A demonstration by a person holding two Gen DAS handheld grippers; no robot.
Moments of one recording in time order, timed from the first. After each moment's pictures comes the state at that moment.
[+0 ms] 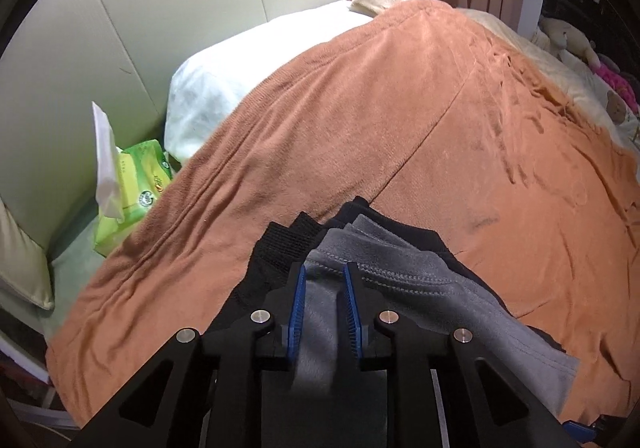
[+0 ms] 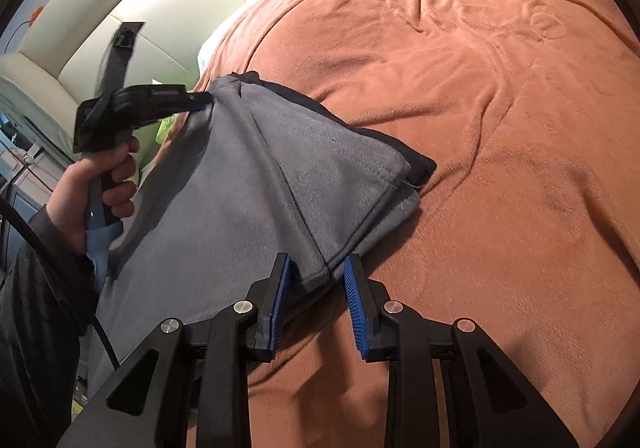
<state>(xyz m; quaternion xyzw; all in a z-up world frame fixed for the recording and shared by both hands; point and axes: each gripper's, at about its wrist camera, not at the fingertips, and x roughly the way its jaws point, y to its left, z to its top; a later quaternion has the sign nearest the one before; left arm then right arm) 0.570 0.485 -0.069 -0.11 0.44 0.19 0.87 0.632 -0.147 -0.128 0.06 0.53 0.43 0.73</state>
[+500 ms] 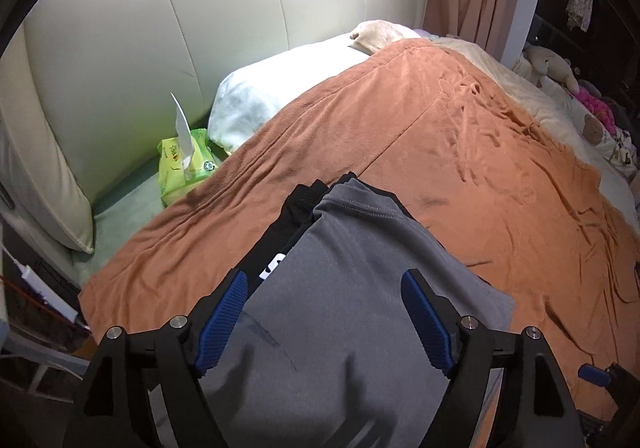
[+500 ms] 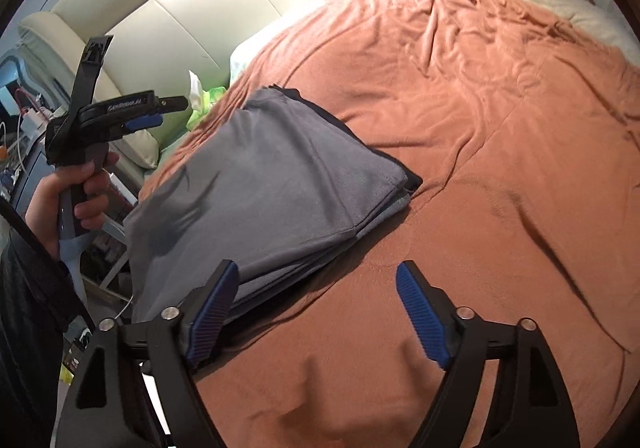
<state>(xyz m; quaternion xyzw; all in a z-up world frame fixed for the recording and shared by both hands) 0.454 0.455 0.001 -0.14 0.41 0.18 0.88 0.582 -0.190 -0.038 0.00 0.49 0.44 0.76</state>
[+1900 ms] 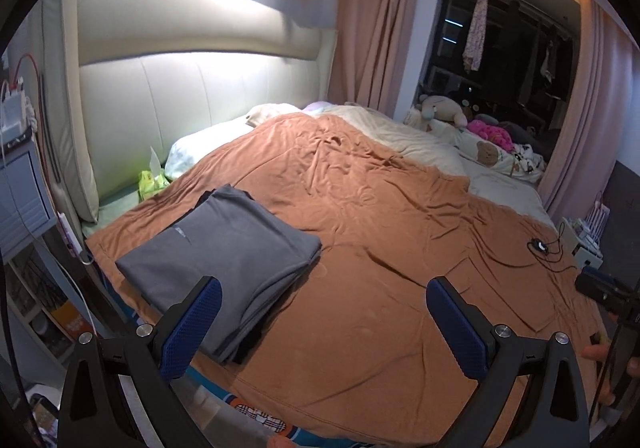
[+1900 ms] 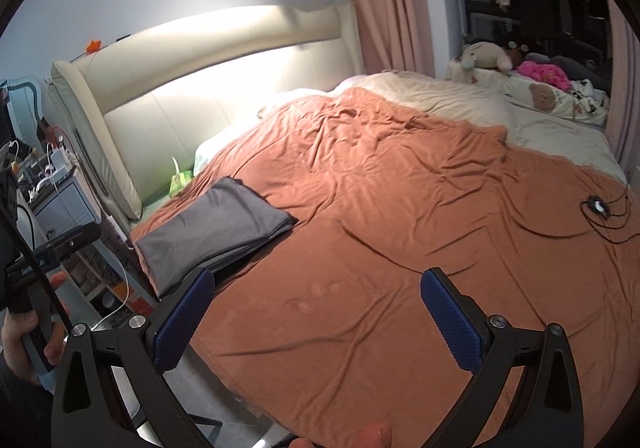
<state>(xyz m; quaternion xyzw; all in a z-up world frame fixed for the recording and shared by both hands) 0.202 0.180 0.121 -0.12 0.27 0.08 0.95 0.348 -0.475 0.159 0.01 0.35 0.31 0.89</state>
